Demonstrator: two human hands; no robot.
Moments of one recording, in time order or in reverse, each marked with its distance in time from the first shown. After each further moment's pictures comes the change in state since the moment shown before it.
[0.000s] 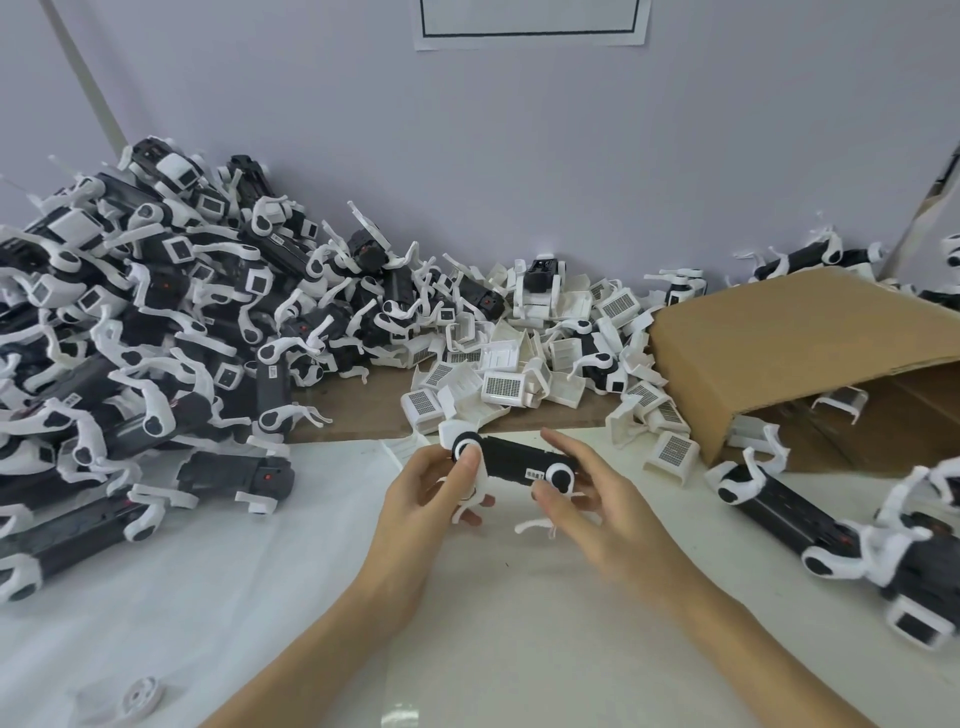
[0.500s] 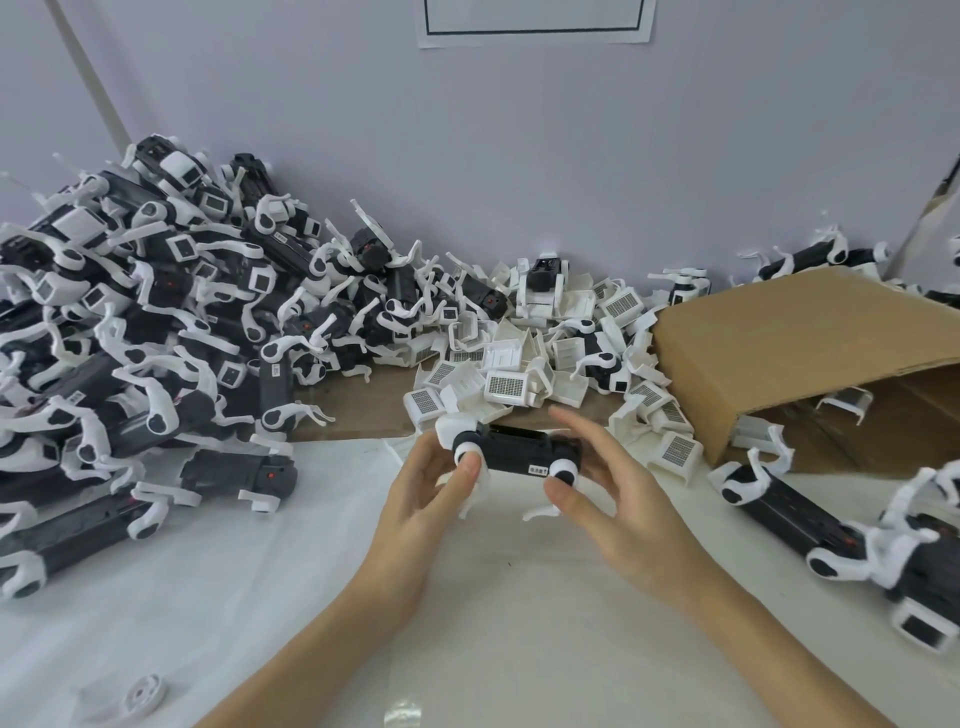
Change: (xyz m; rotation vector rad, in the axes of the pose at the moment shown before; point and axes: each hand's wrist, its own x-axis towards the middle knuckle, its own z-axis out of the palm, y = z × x) left_hand -0.005 0.005 -0.004 0.060 -0.133 0.123; right_hand 0.000 -0.006 -0.011 -0.012 -0.009 -0.131
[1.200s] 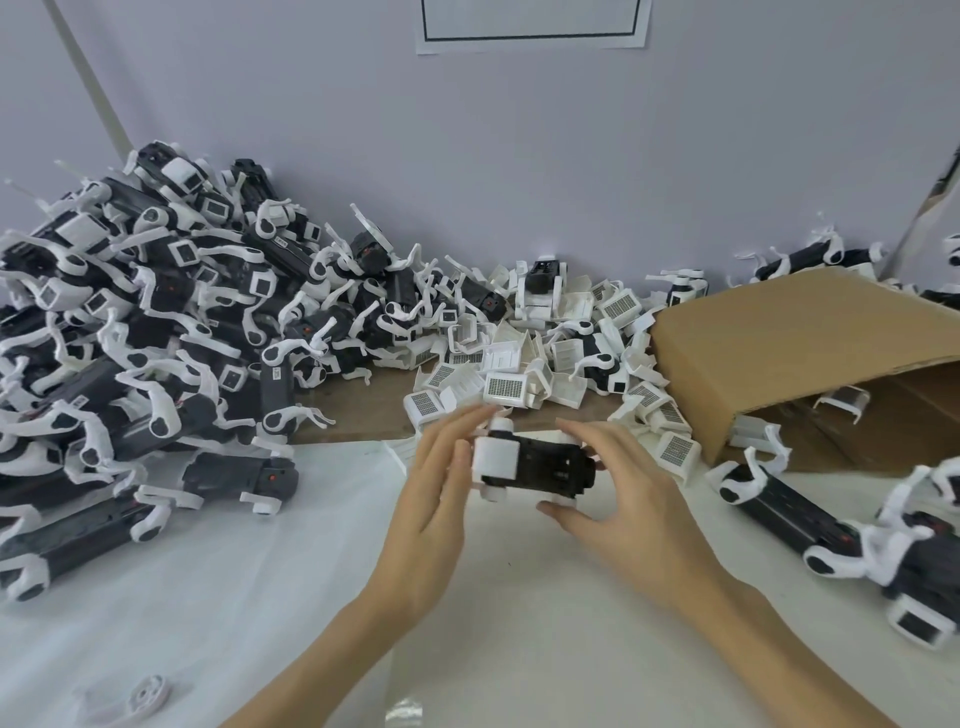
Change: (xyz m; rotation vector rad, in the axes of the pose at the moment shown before) left_hand -0.004 0.010 0.011 0.308 0.037 0.263; right_hand 0.001 0.010 -0.004 -0.549 0.186 -0.243
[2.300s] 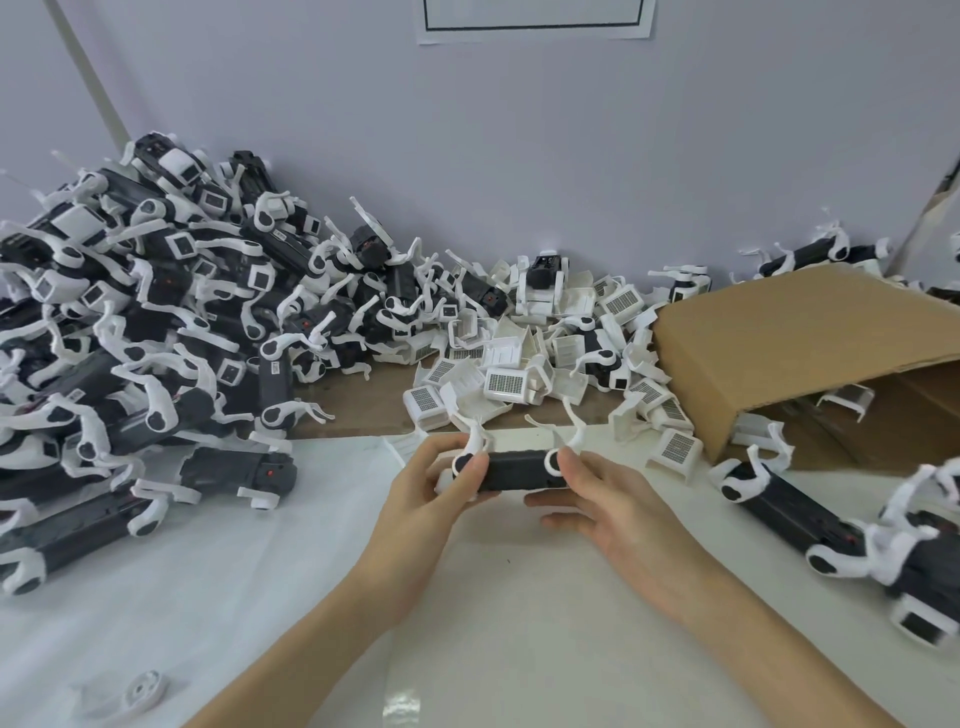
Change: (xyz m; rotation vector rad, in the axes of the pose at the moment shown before) left_hand 0.006 -0.027 -0.005 -0.389 -0.051 -0.354; right_hand 0.006 -0.022 0.004 1.033 -0.175 0.690
